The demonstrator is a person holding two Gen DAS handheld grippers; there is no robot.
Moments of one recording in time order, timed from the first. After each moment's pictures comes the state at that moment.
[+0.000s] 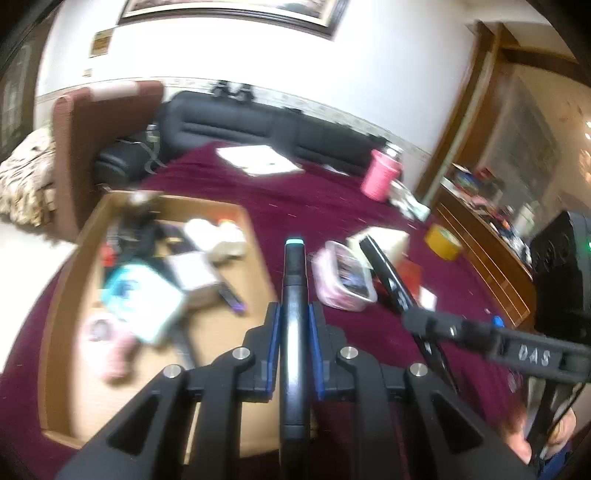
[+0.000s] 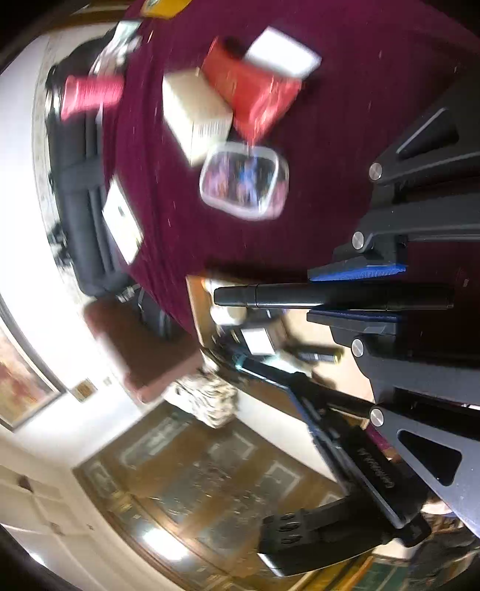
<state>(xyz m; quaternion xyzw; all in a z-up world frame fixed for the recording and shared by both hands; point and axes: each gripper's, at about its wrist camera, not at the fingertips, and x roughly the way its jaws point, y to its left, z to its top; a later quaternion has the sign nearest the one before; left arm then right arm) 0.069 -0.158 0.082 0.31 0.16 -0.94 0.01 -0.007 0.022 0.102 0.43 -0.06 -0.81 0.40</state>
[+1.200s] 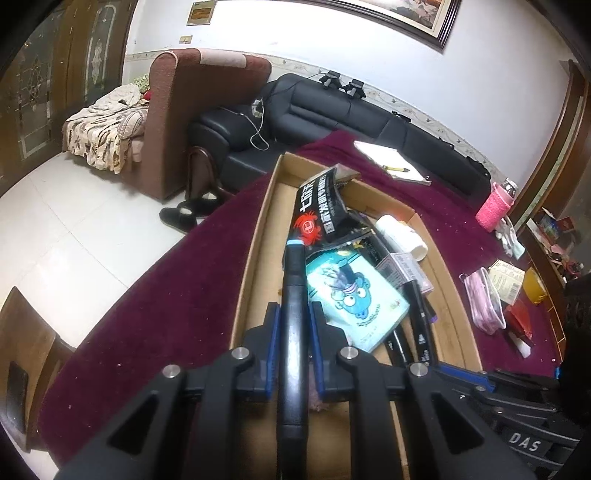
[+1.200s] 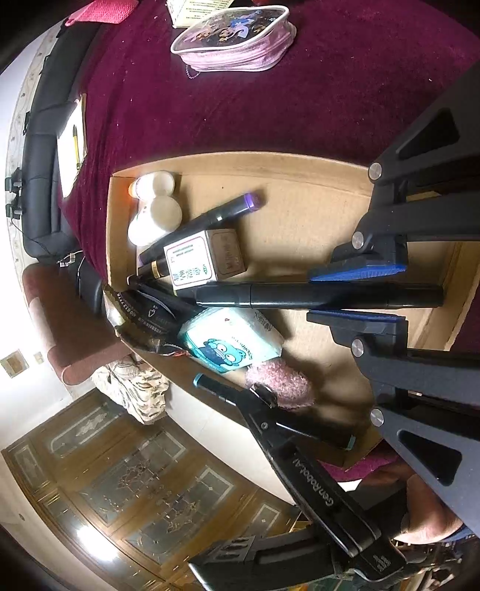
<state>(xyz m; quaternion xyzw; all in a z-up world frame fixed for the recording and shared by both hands) 0.090 -0.286 0.030 0.34 0.22 -0.90 0.16 0.001 -0.111 0.034 0.49 0.05 -0.76 0.43</state>
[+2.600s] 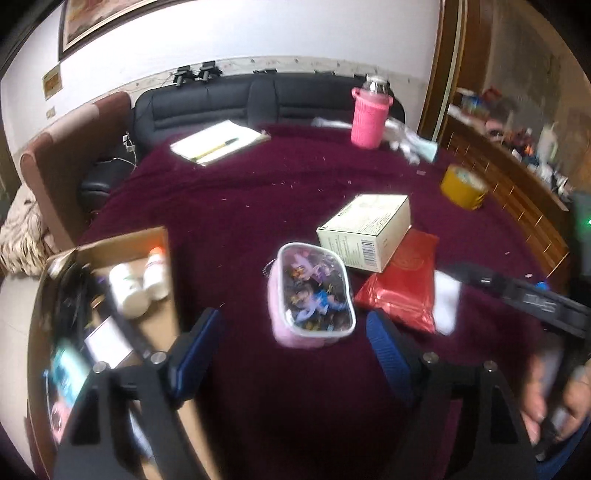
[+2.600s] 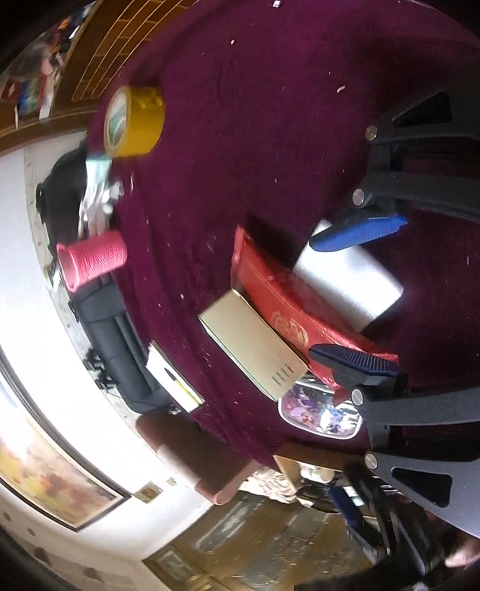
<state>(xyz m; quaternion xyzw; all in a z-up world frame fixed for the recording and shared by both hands) -0.066 -0.050 0.071 0.41 0.02 -0.91 0.01 -0.136 0.184 0.063 0.42 -0.14 -0.87 0.20</state>
